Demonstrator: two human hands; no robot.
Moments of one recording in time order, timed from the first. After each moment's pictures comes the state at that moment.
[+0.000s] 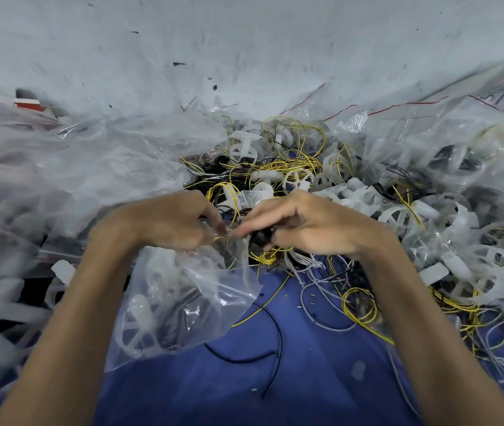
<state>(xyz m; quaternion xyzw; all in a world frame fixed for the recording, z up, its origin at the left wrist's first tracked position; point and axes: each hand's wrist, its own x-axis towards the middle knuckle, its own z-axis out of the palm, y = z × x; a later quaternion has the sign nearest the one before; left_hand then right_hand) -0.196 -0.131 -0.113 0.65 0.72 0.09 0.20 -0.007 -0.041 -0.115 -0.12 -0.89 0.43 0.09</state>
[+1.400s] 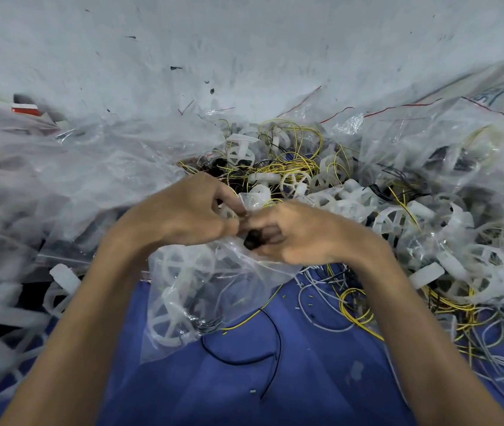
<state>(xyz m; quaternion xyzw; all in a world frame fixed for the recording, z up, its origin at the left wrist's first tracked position) -0.171 -0.133 -0.098 0.63 0.72 0.22 0.16 -0.015 -0.052 -0.115 -0.18 -0.95 0.26 0.03</state>
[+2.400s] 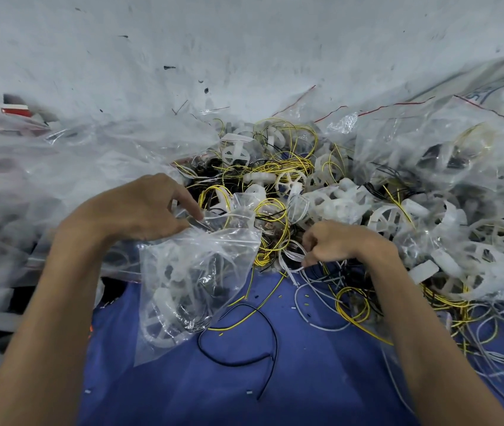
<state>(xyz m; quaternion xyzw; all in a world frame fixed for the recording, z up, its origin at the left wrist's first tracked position) -0.209 -0.141 -0.095 0.64 0.75 0.13 0.11 0.017 0.029 -0.177 -0.40 -0.88 0.21 -0.12</state>
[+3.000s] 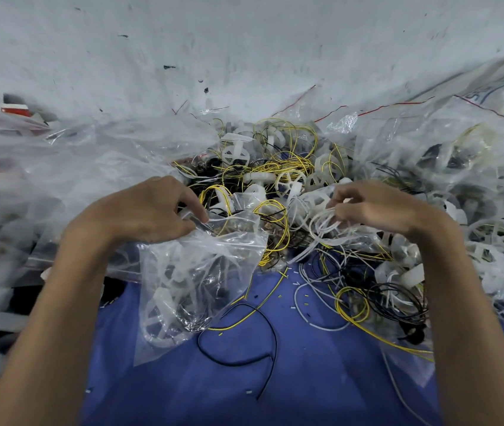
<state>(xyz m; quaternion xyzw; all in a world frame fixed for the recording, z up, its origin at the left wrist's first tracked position) -0.207 -0.136 -0.102 0.66 0.73 0.14 0.10 0.058 0.018 -0.117 -0.37 -0.88 0.28 0.12</state>
